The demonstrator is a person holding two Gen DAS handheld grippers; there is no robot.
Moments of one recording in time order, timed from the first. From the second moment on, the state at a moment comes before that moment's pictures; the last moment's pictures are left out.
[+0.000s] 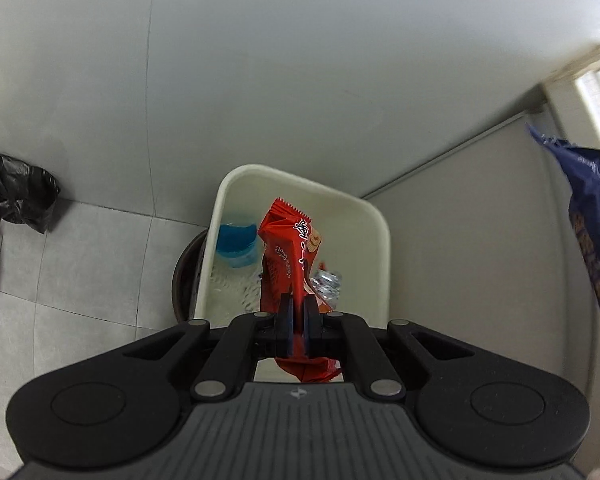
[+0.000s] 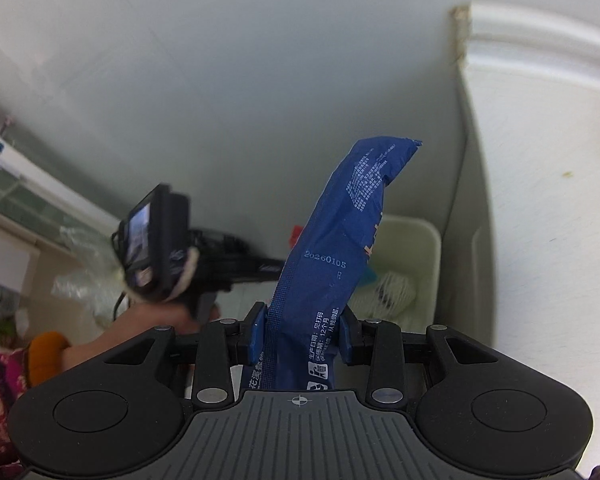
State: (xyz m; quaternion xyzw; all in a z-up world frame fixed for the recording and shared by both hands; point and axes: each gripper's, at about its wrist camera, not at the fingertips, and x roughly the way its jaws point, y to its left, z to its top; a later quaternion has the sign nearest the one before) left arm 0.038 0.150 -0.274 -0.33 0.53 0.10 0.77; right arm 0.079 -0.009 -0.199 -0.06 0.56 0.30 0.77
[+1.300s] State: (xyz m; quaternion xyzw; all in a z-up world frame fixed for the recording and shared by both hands) left arm 0.034 0.153 -0.326 -0.30 0.55 0.12 0.77; right arm 0.177 0.063 -0.374 -0.15 0.77 0.16 0.60
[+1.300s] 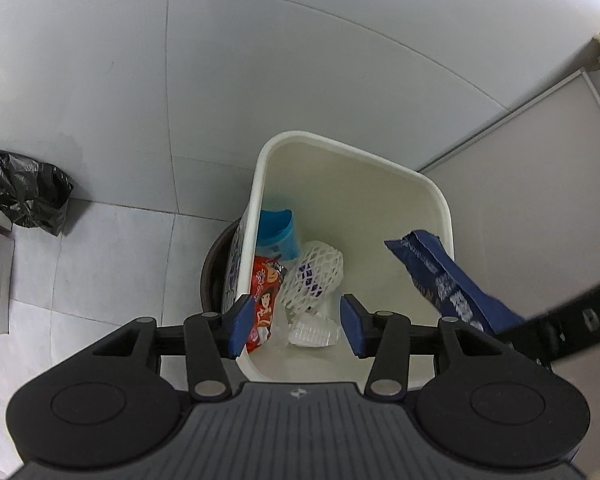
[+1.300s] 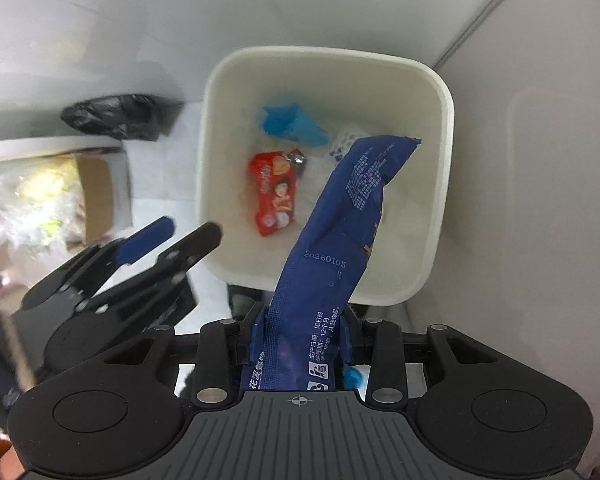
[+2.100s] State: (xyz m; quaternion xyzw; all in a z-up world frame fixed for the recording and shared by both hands) left arm 0.030 0.147 -0.316 -0.29 0.54 0.12 0.78; right arm 0.194 0.050 -0.368 -0.15 0.75 0.15 0.62
